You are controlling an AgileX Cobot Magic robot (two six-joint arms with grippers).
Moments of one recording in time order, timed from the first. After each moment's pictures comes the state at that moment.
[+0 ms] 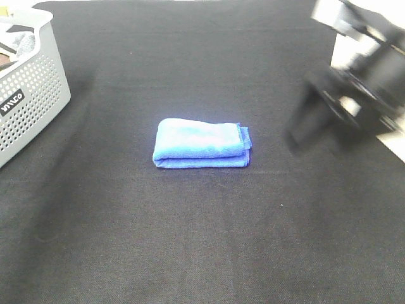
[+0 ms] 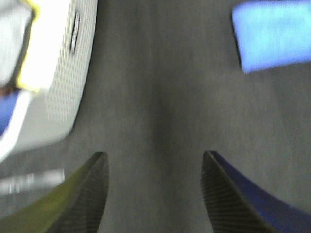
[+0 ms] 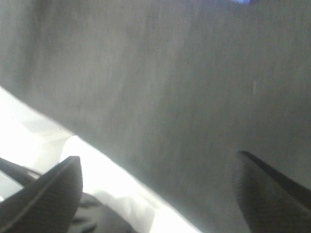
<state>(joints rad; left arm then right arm) -0.23 1.24 -1.28 -0.01 1.22 -0.09 0.21 1.42 -0.99 0.60 1.06 -0.39</state>
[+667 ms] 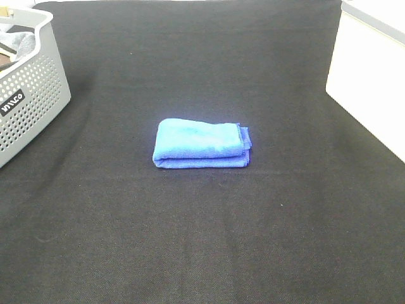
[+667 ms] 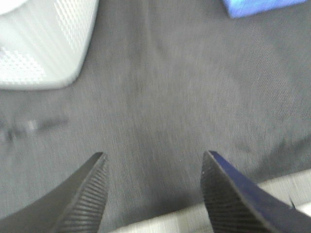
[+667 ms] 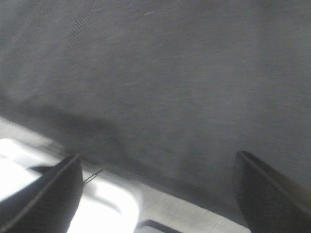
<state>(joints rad) -0.23 0.29 -0.68 -0.02 1.22 0.01 0.21 0.52 -0.61 0.16 1.15 -0.18</state>
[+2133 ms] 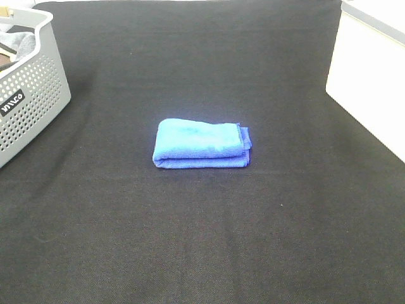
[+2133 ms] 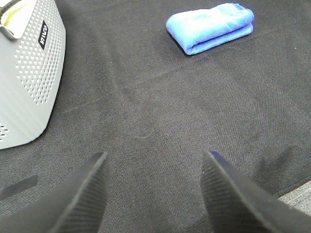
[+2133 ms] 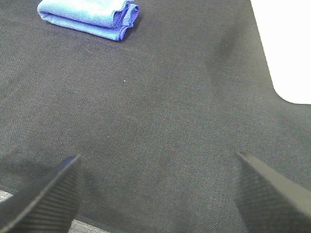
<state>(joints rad) -0.23 0.06 -0.50 -0.16 1.07 0.18 0.21 0.15 -0.51 0.13 1.07 -0.15</state>
